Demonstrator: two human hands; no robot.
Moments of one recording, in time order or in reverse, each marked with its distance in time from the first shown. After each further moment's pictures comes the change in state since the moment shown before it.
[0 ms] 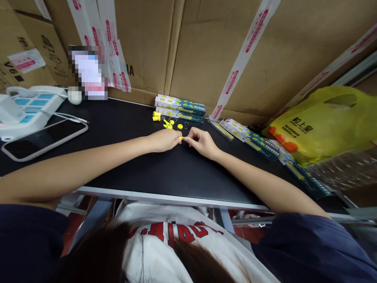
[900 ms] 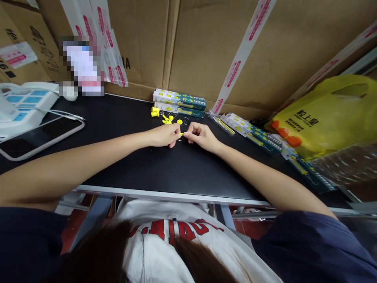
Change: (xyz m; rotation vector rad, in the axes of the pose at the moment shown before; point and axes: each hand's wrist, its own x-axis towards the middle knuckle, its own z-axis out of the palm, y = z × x) left_hand -0.007 0.011 -0.009 -0.465 -0.066 -0.152; right_hand 0.007 0.003 -0.002 0.326 -0.096 0.089
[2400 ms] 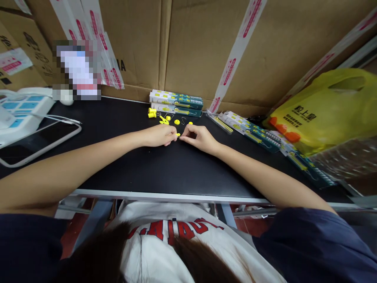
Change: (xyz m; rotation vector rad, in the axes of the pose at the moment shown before) left_hand 0.003 -0.005 -0.011 0.266 -0.053 0.087; right_hand -0.005 -0.003 -0.004 -0.409 -0.014 -0.164
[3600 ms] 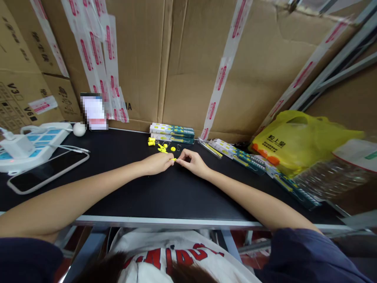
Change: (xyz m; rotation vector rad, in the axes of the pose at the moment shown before) left_hand -0.008 0.003 0.006 0.070 0.110 0.018; right_hand 0.002 -0.003 0.010 0.158 0.130 0.096
